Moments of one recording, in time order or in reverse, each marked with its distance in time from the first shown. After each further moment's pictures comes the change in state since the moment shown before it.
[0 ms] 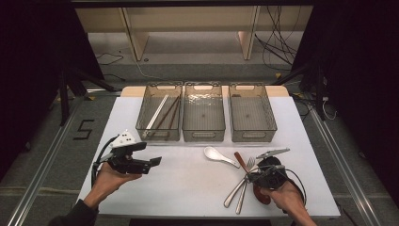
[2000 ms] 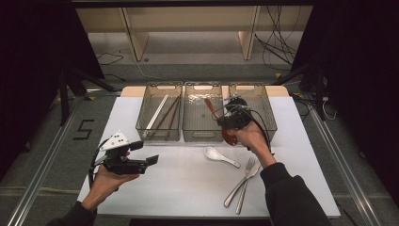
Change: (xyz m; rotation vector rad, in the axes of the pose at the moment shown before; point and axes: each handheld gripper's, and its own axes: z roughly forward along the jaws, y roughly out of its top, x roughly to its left) left arm 0.002 -0.006 -0.010 -0.102 -0.008 -0.040; right arm 0.016 0.180 0.020 -0.165 0.035 -0.095
